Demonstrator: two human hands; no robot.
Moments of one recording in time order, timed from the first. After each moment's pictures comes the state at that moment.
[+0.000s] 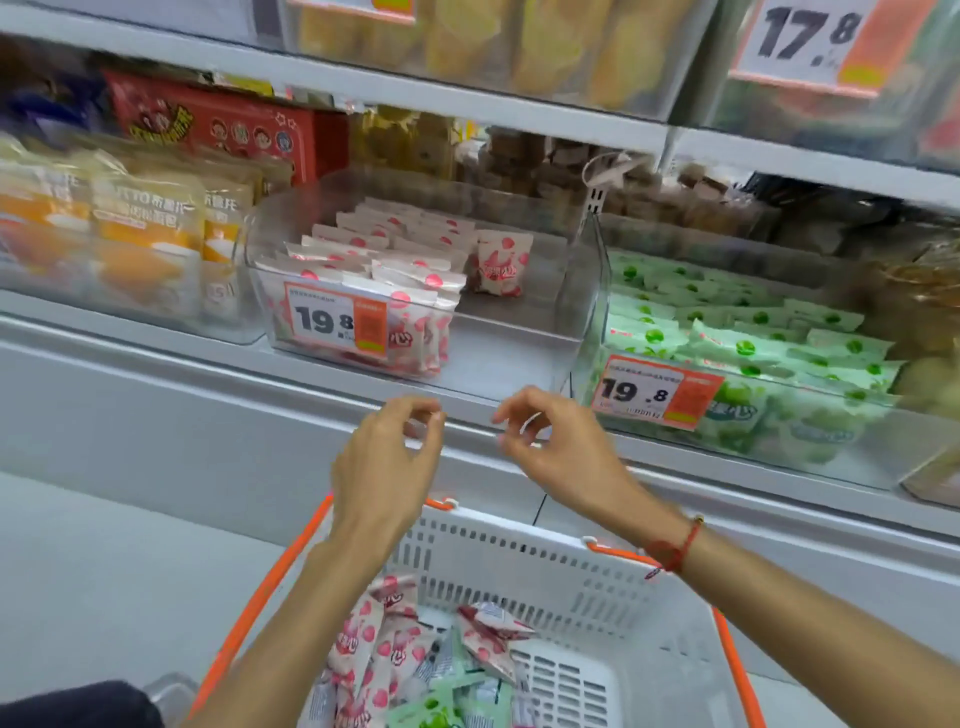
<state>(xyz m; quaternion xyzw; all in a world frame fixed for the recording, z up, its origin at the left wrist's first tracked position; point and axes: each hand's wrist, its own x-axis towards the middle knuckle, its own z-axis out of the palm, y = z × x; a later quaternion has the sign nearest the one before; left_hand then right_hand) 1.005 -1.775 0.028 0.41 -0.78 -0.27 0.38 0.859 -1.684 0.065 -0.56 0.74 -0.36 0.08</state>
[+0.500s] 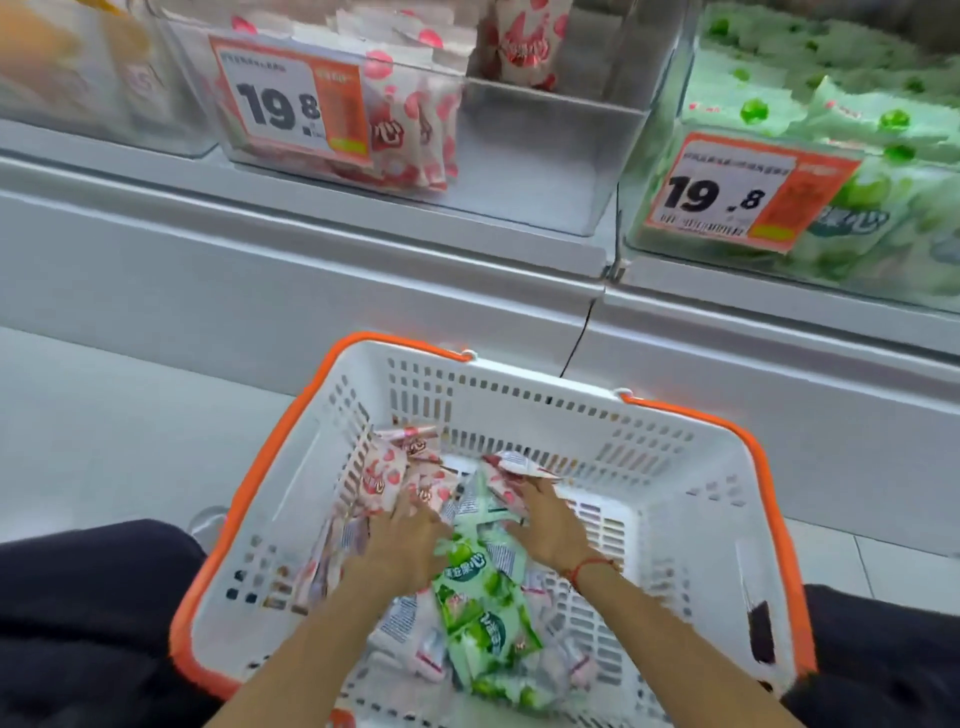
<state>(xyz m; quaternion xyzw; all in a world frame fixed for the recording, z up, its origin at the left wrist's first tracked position) 1.051 -1.724 -0.219 0.28 -0.90 -0.20 -0.28 0.877 -1.616 -0.232 -0.43 0.85 -0.07 0.29</state>
